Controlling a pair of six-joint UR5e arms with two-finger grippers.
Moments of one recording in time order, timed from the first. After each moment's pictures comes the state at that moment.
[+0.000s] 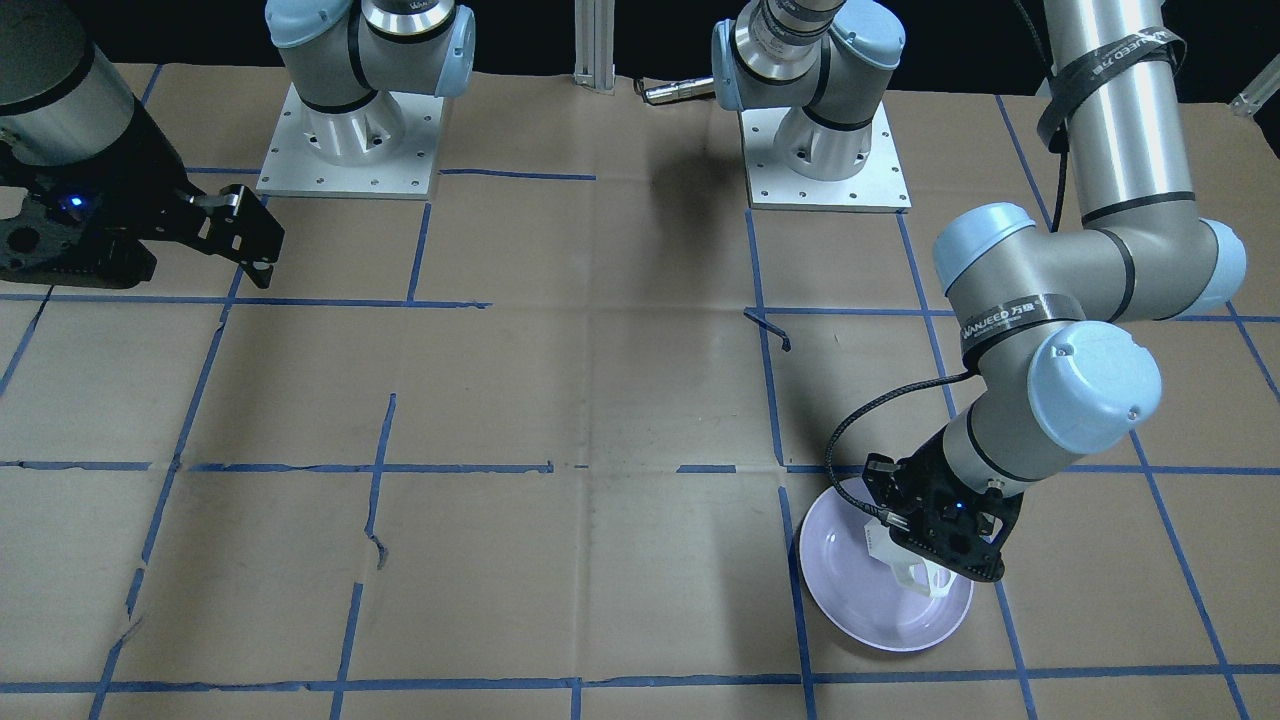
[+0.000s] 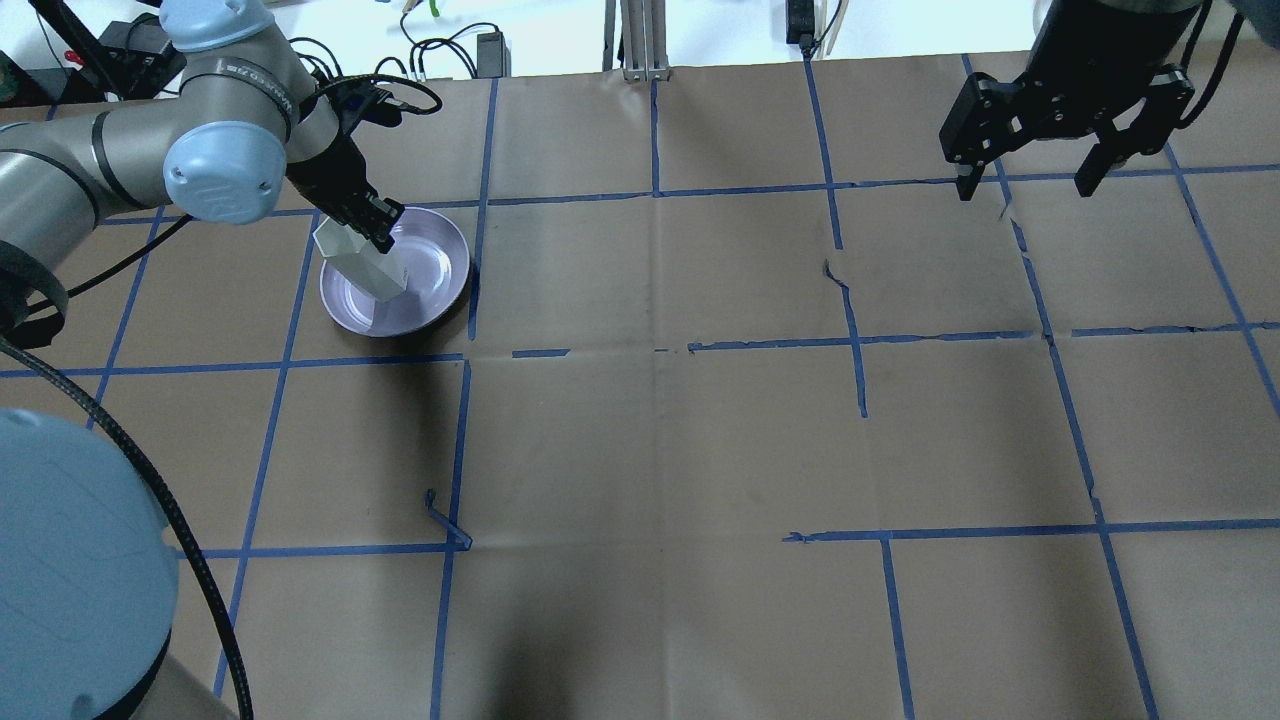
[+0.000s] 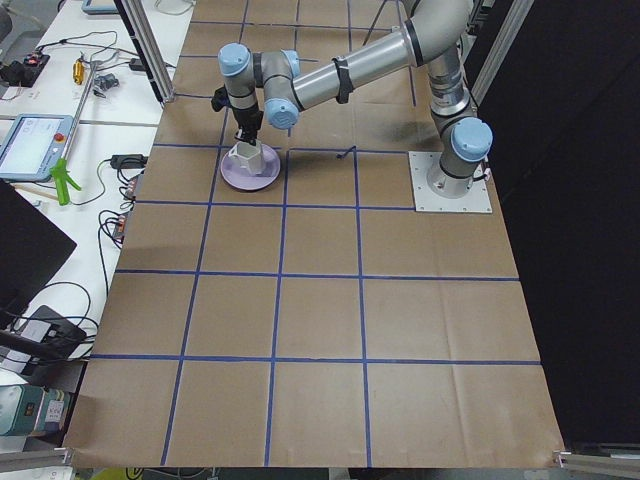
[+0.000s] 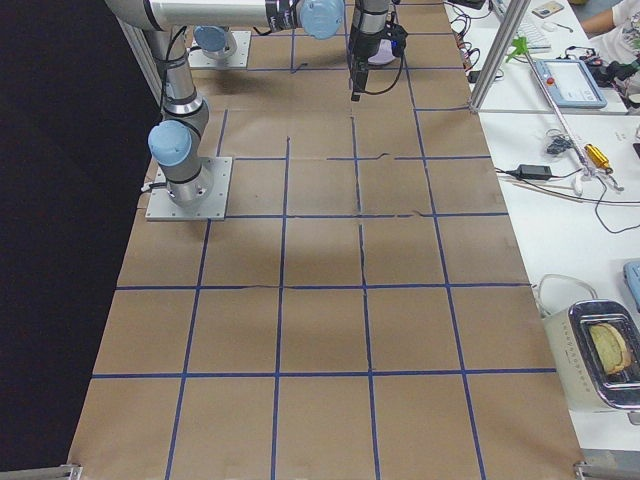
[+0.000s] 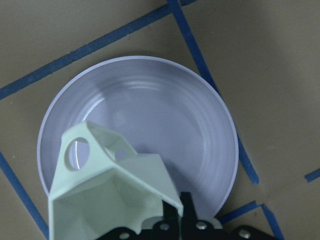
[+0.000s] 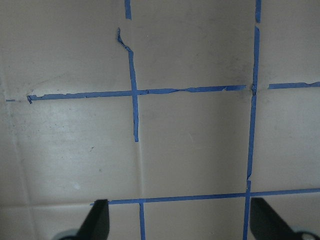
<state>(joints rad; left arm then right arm) -1.44 -2.03 -1.55 -1.16 1.54 0.59 1.47 -1.48 1.43 -1.44 -1.60 -0.06</state>
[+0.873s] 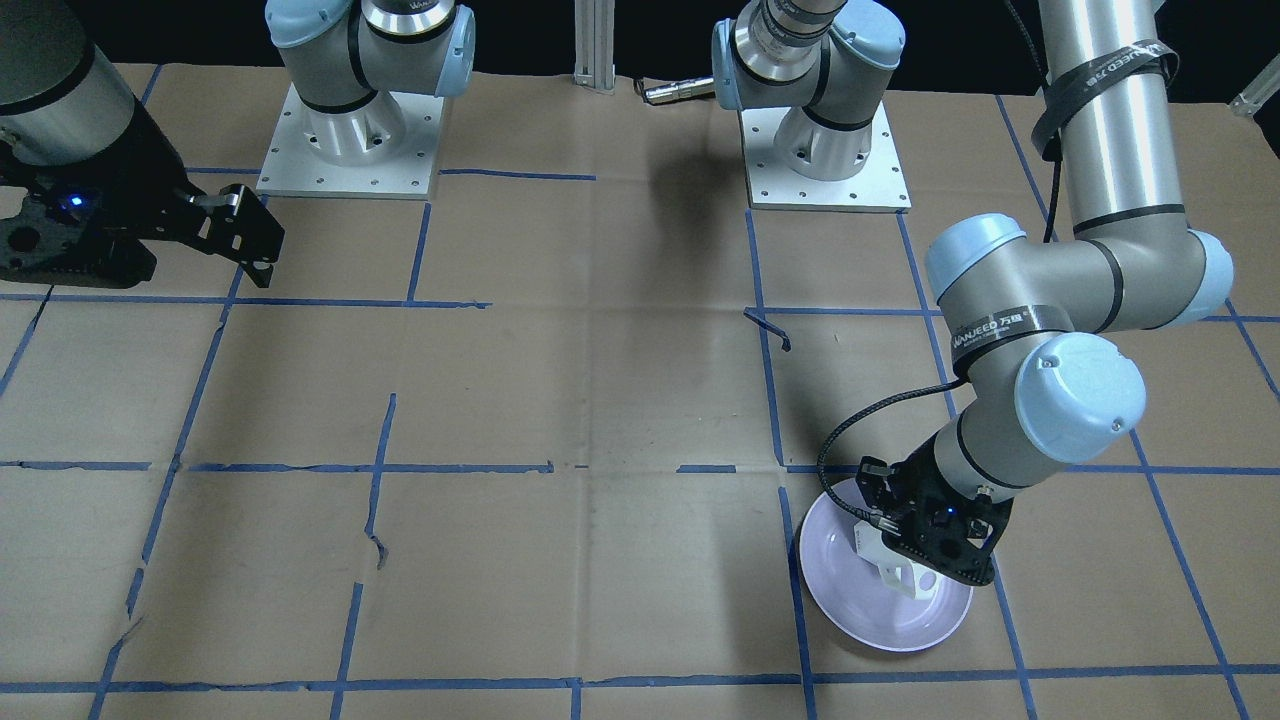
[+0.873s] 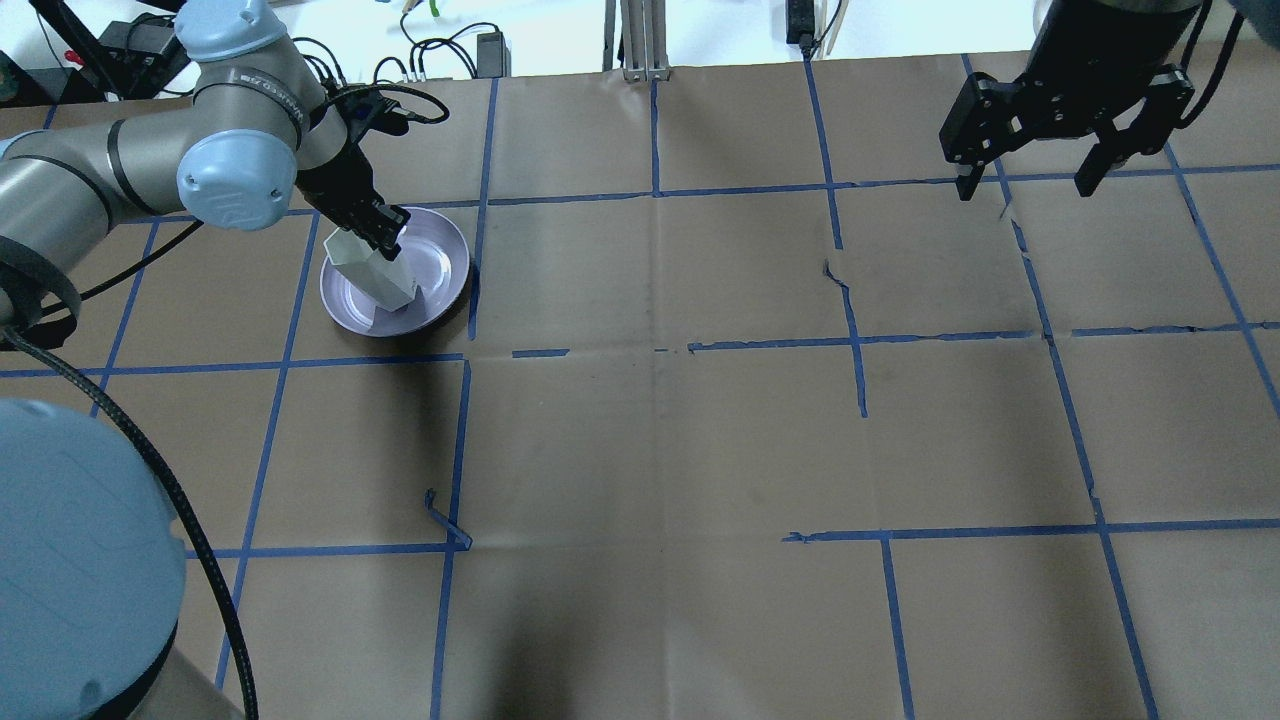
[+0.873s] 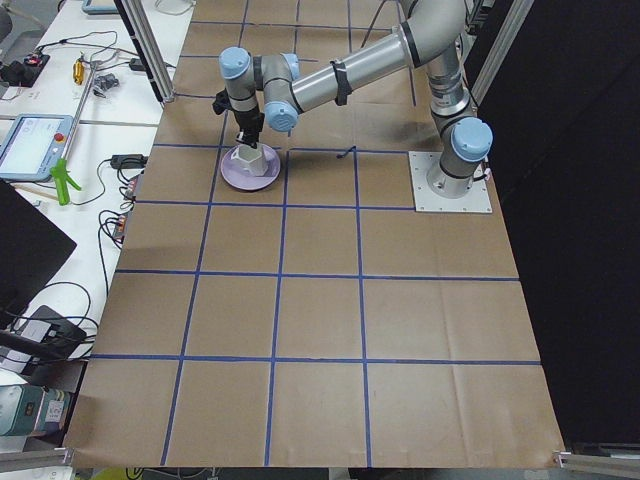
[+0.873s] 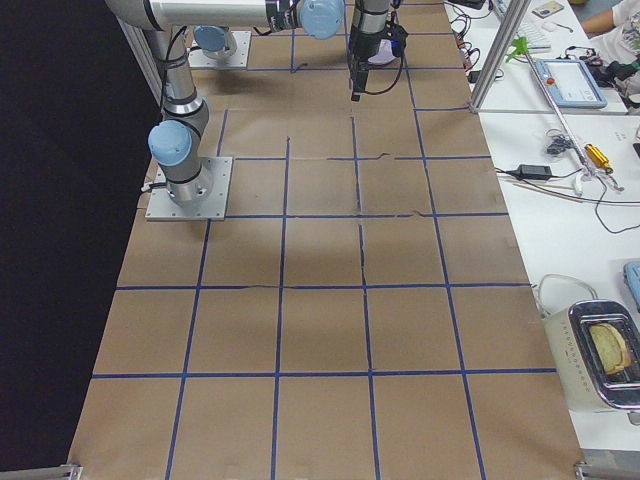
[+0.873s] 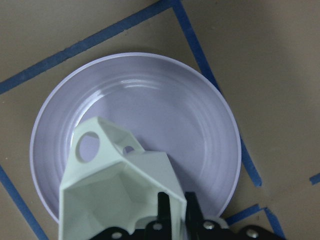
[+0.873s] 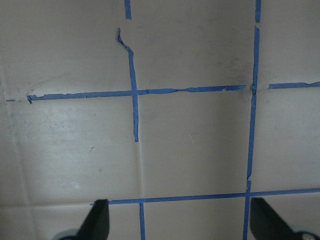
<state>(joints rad) -1.44 -2.04 -1.55 -1.15 1.54 0.59 1.47 -1.48 1.43 -1.44 -1.60 -0.06</state>
